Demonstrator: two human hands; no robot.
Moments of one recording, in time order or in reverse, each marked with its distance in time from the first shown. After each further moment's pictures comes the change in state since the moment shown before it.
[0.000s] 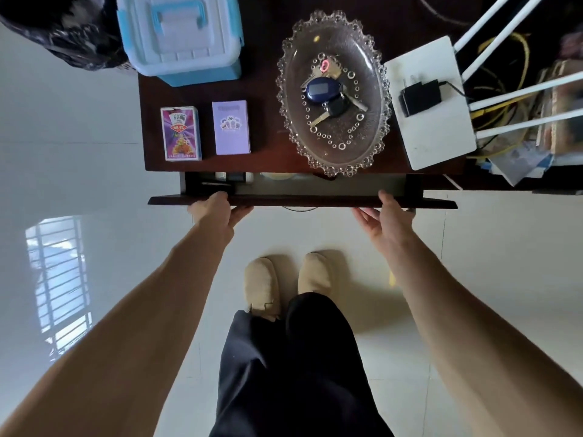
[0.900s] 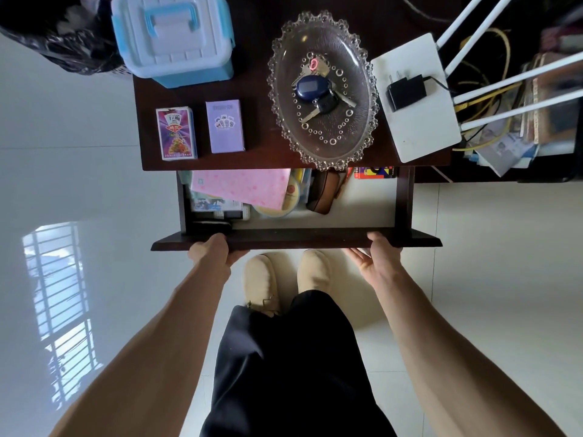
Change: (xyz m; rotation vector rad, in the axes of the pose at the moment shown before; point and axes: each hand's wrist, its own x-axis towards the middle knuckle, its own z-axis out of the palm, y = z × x) left_hand 0.000 -0.053 -0.058 0.201 0.148 -0.064; right_hand -0.010 0.045 -0.067 0.009 0.089 0.117
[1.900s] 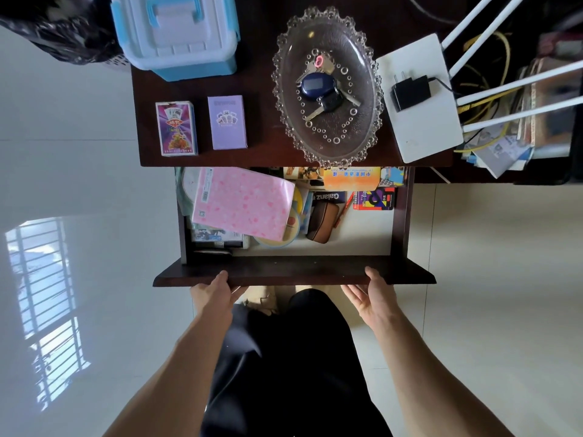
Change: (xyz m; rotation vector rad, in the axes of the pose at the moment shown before) left_hand -0.011 -0.062 -0.046 0.037 -0.023 -0.087; right_hand -0.007 0.041 -0.060 -0.108 0.098 0.125
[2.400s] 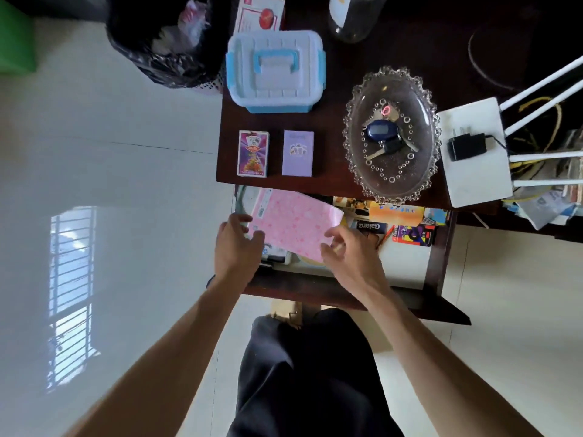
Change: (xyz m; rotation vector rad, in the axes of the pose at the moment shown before) left_hand -0.044 0.132 -0.017 0.737 -0.002 0.719; right_hand -0.123 0.011 0.146 -1.422 -0.405 -1.187
